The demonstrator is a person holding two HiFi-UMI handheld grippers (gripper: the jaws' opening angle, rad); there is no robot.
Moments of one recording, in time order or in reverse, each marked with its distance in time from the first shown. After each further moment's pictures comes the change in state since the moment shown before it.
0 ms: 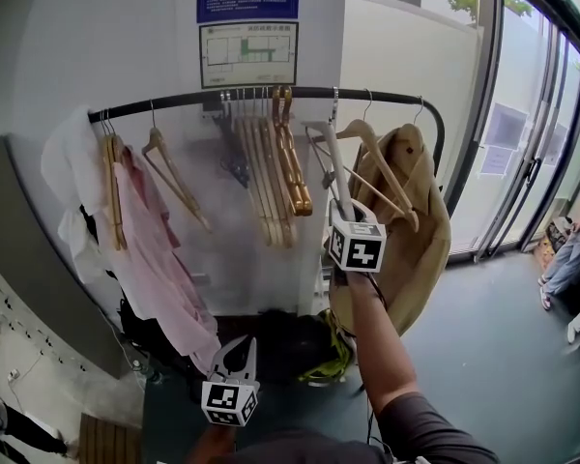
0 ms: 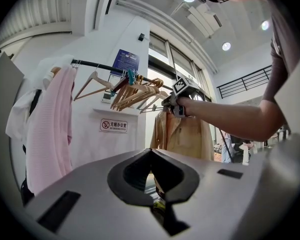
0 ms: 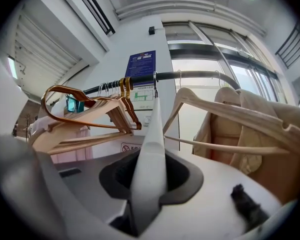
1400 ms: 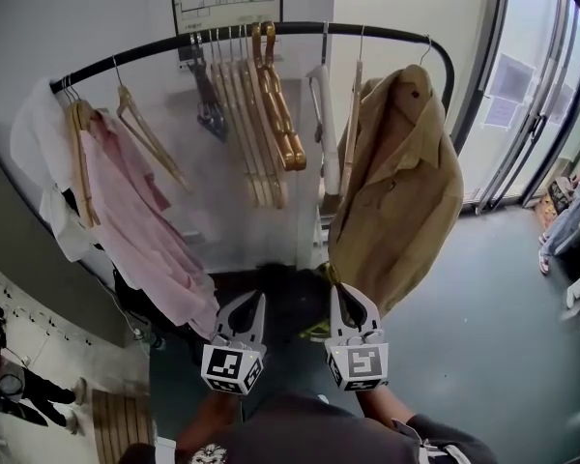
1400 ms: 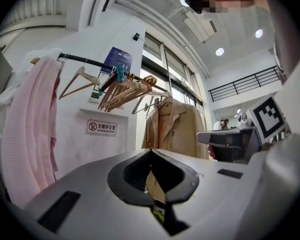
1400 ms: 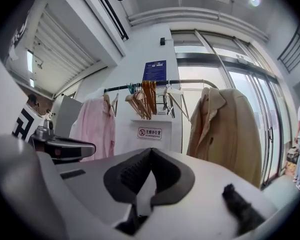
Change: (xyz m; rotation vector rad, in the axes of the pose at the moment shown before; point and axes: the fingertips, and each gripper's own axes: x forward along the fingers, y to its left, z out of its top) left arm 0.039 -0.021 0.014 0.010 -0.028 -0.112; right arm -0.195 0.070 -0.149 -0.085 -0.041 0.041
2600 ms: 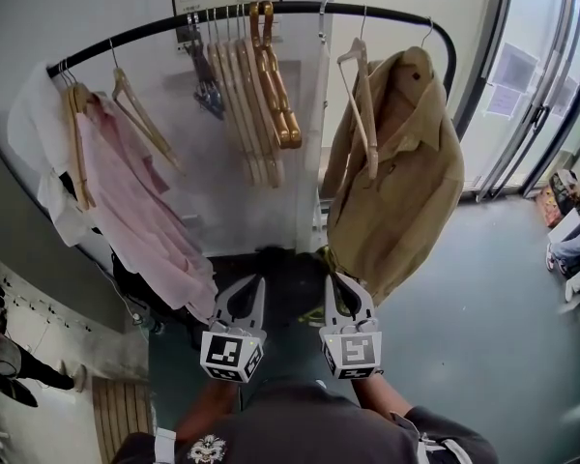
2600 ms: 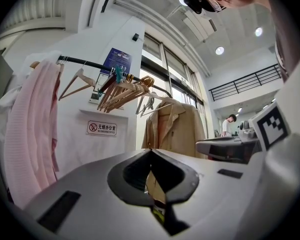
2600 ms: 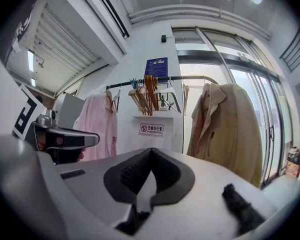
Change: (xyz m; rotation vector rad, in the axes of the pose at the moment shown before) left arm -0.003 -0.009 0.002 0.005 0.000 0.015; right arm -0.004 0.007 -0.022 -0.003 0.030 0.020
